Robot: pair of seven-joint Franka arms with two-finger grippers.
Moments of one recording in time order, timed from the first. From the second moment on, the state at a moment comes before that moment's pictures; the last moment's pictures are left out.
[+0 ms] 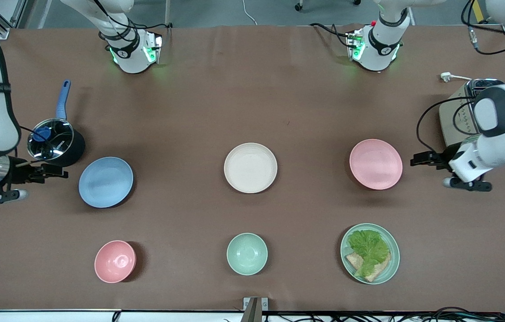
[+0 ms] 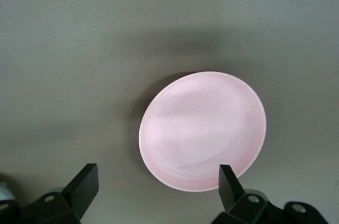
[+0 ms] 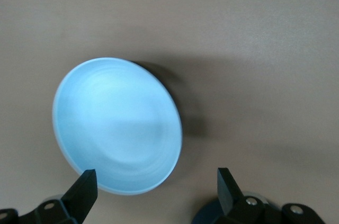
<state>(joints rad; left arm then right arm) -0.01 0.30 0.09 -1.93 -0.22 2.02 0.29 -0.18 0.44 -0.11 -1.79 0.26 2.06 -0.58</state>
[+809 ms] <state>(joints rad) 0.00 0.51 0.09 -1.94 -0.28 2.09 0.38 -0.19 0.58 -0.11 -1.90 0.53 2.26 -0.80</state>
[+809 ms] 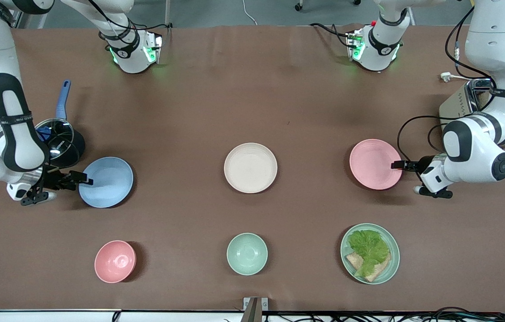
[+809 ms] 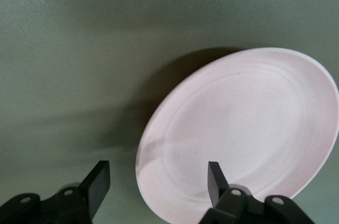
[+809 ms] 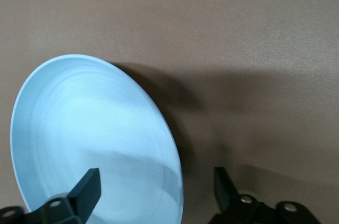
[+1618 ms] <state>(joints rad) 0.00 0.51 0.07 -1.91 -0.31 2.12 0.40 -0.18 0.59 -0.16 -1.83 0.55 2.17 -0.79</state>
